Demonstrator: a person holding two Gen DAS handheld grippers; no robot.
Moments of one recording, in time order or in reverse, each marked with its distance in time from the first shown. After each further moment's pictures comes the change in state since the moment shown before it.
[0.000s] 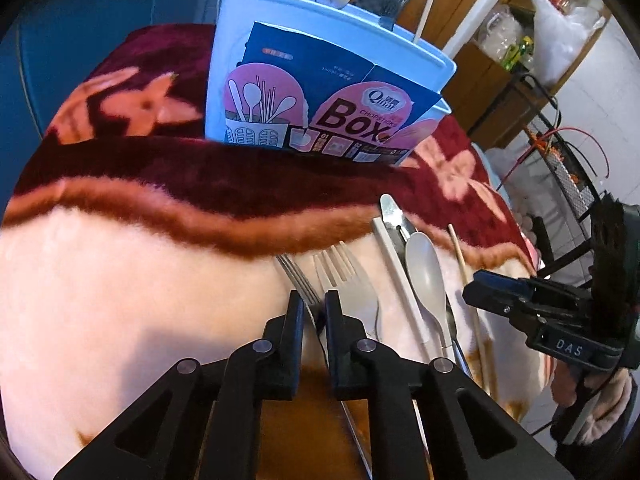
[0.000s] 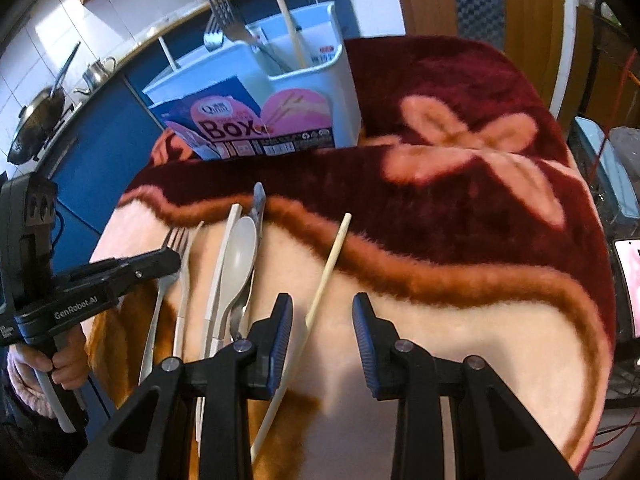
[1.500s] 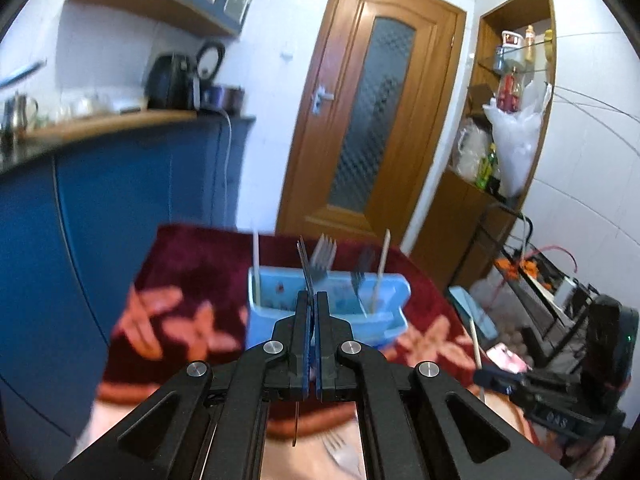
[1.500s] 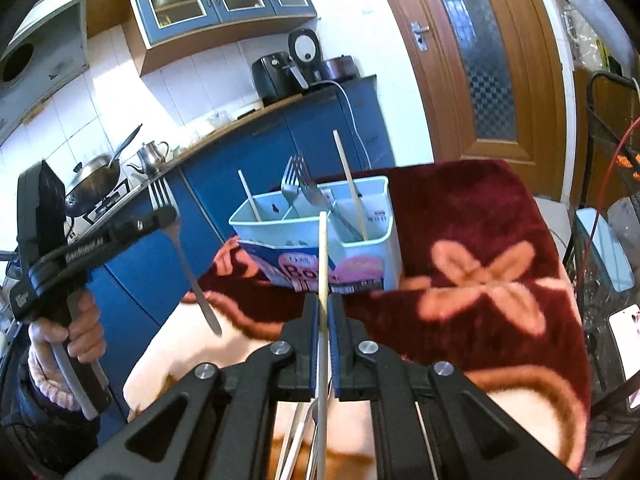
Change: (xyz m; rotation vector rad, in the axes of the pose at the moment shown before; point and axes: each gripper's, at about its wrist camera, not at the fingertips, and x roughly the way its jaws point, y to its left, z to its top) left arm -0.143 -0.021 0.065 0.110 -0.602 0.057; right arm -0.091 0.025 0.017 -0.039 -0.459 0.104
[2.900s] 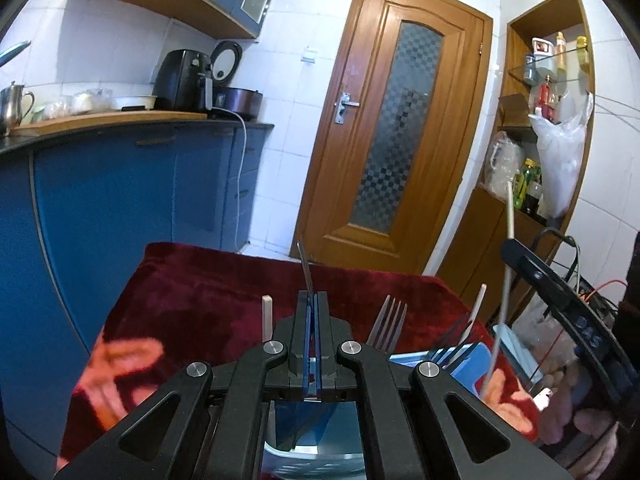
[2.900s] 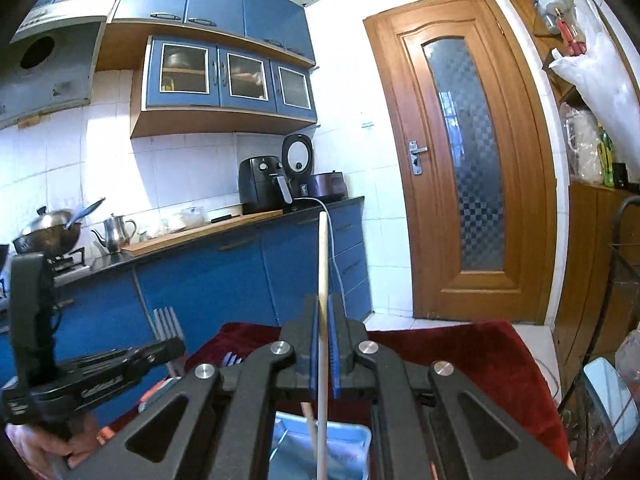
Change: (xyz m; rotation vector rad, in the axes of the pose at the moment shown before) left arm 0.124 0.026 0.014 -0.037 -0.035 0.054; right arm 0.095 -0.008 0.103 -0.164 -0.438 -0.134
